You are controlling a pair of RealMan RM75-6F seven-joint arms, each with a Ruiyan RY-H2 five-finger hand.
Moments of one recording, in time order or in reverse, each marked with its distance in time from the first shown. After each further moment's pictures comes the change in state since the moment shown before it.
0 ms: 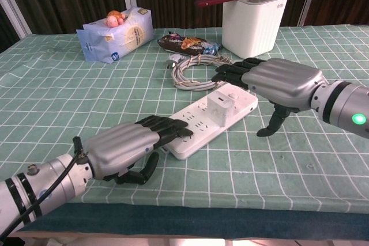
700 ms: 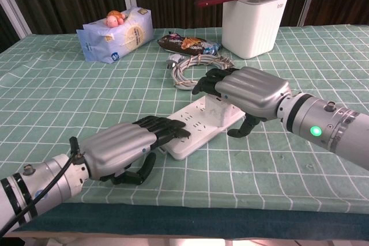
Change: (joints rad) left arm -0.011 0.014 0.022 -0.007 -0.013 0.018 0.005; right arm 0.072 -0.161 -0.018 0.168 -0.009 0.040 0.026
